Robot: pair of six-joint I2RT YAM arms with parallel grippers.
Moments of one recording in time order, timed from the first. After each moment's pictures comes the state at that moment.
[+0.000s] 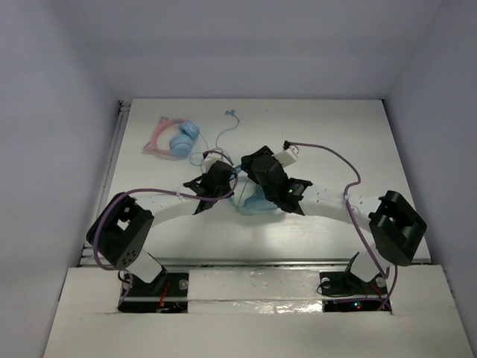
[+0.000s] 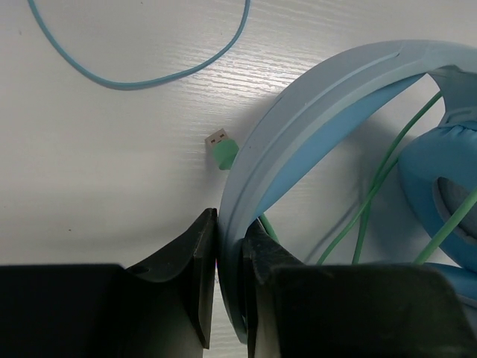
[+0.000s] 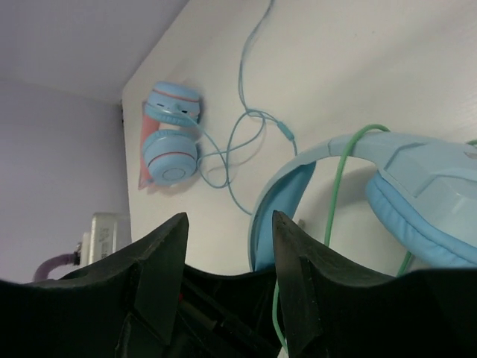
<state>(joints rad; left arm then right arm) -0.70 1.53 0.77 -0.04 -0.34 -0.72 0.90 1.57 1.00 0.13 0.69 1.22</state>
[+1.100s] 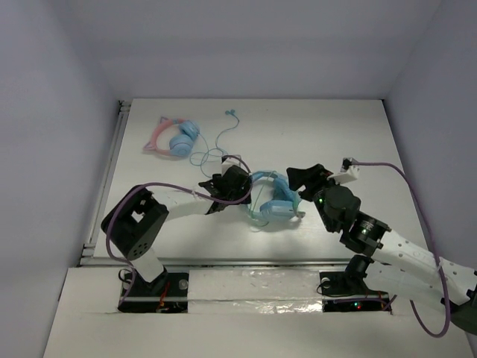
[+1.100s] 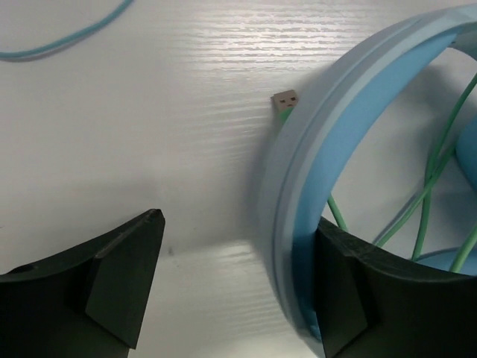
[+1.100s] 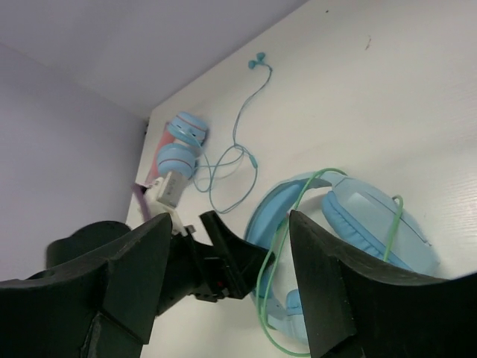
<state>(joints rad) -0.80 1.65 0.85 -0.07 -0.31 -0.65 0.90 0.76 0.60 0.03 0.70 0.86</state>
